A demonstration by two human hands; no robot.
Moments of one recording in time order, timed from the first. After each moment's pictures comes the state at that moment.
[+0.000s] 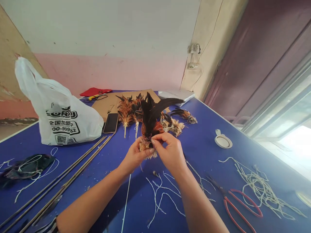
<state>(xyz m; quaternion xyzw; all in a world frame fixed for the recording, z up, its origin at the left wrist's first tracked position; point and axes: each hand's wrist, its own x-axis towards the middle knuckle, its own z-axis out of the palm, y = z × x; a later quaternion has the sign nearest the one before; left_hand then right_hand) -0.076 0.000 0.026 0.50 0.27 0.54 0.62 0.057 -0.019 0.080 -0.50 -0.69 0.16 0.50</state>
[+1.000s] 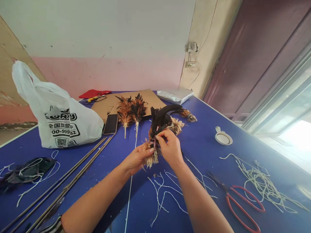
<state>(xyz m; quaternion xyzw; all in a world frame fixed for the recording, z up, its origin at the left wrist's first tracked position) -0.076 0.002 0.020 0.37 0.24 0.43 0.79 0.064 0.005 0.049 -0.51 -0.66 0.14 0.54</state>
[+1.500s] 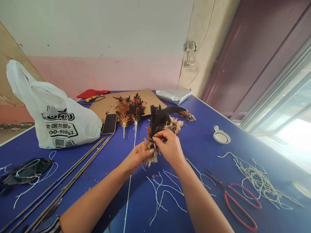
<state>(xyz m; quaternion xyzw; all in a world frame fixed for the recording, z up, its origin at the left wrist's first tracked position) -0.076 0.002 0.018 0.44 0.25 0.45 0.73 0.068 0.002 0.057 -0.51 -0.67 0.17 0.52</state>
